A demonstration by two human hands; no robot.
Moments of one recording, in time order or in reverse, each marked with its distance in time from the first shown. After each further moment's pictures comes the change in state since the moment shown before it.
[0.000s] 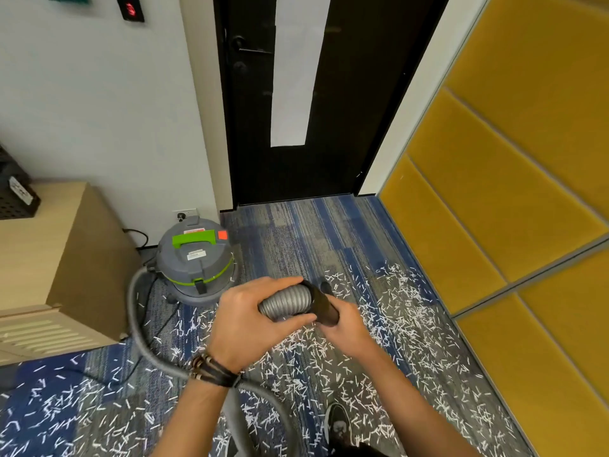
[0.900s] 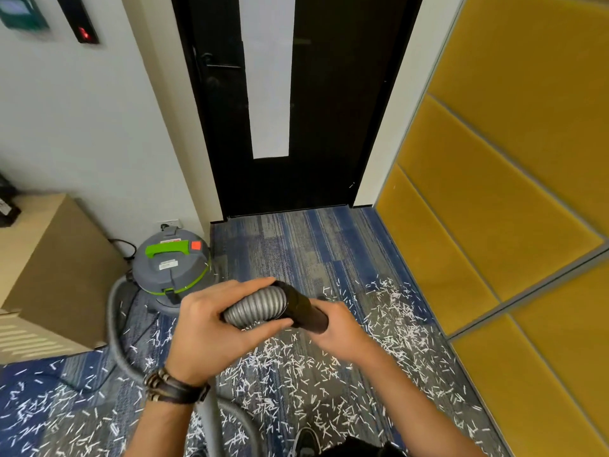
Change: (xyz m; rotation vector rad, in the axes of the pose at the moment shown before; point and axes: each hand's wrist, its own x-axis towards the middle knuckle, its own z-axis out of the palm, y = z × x) left_hand 0.037 0.105 0.141 0.115 0.128 0.096; right_hand -0.009 0.075 -0.170 0.013 -0.219 -0.133
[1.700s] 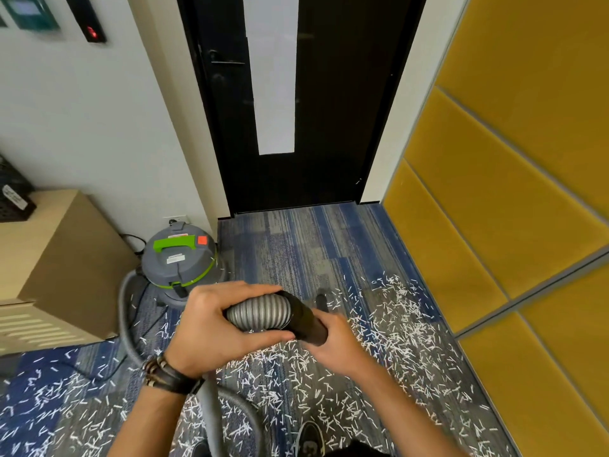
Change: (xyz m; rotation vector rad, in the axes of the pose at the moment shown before) left_hand -0.004 0.015 0.006 -0.037 -0.136 -0.004; right_hand -0.026 0.022 0.020 0.039 0.058 0.021
